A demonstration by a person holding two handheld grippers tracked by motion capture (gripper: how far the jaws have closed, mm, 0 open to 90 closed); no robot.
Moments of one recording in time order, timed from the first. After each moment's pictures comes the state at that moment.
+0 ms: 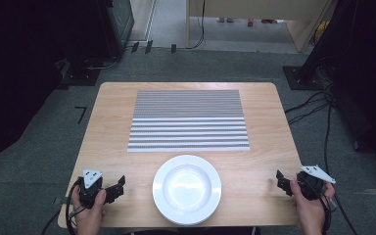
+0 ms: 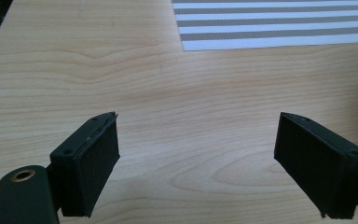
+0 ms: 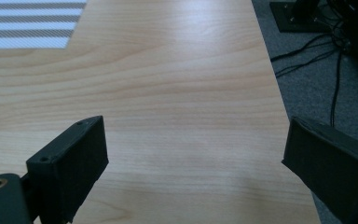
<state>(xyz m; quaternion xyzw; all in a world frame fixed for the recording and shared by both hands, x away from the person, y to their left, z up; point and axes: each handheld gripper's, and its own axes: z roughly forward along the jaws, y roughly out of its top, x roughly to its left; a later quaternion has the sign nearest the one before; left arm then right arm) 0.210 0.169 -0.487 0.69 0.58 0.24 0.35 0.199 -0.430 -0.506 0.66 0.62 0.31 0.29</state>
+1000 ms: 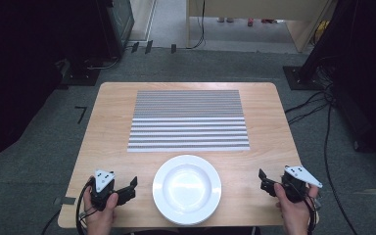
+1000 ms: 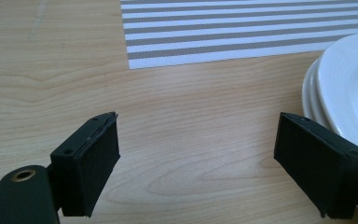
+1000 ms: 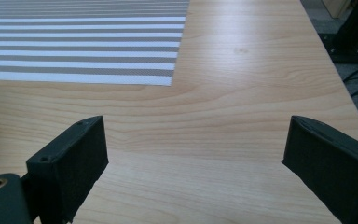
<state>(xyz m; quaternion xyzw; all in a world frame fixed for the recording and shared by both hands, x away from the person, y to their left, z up) 0.199 0.133 -0.475 0.70 0.55 0.24 0.38 0.190 -0.371 -0.480 0.62 0.63 0.38 0.29</state>
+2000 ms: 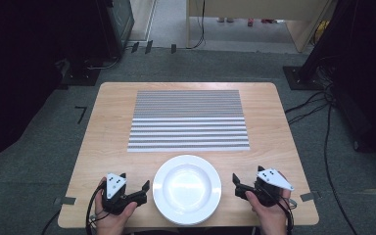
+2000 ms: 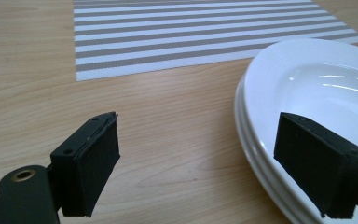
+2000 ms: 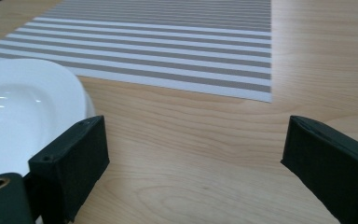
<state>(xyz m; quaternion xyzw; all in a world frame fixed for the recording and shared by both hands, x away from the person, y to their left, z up) 0.185 0.104 -0.470 0.71 0.52 0.22 0.42 0.184 -0.299 -0.473 0.56 0.66 0.42 0.27</state>
